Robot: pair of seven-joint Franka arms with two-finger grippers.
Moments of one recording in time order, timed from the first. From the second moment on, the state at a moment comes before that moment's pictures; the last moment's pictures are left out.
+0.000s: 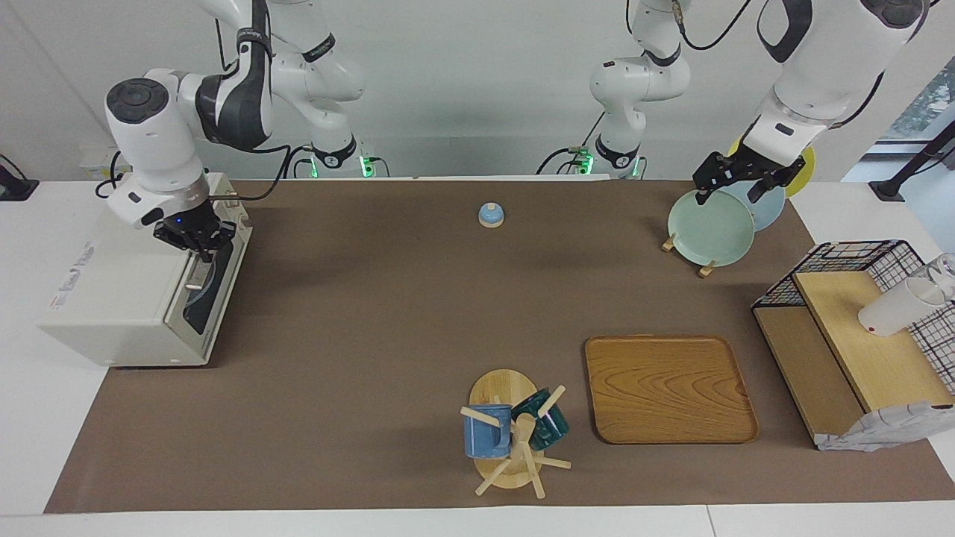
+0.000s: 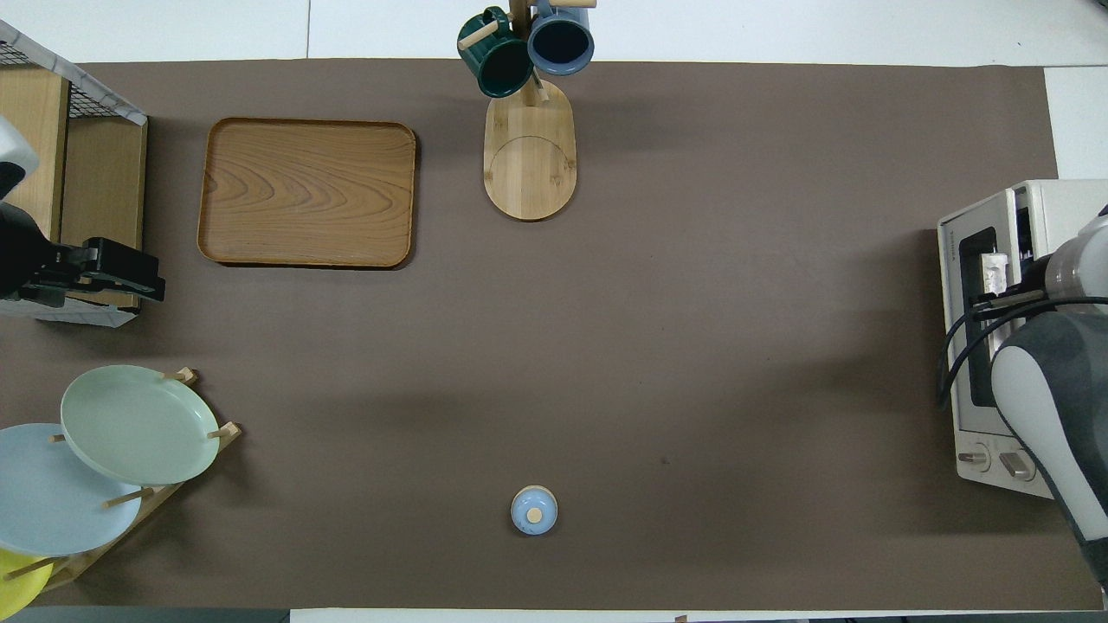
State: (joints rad) left arm 0.03 -0.02 -0.13 -1.60 -0.02 1.50 -0.07; right arm -0.12 -0.07 0.01 -2.08 -0.22 2.02 -0.17
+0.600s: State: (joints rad) left arm 0.03 -0.02 -0.13 -1.60 -0.02 1.50 -0.07; right arm -0.04 -0.01 0.02 -2.13 -0.12 2.15 -0.10
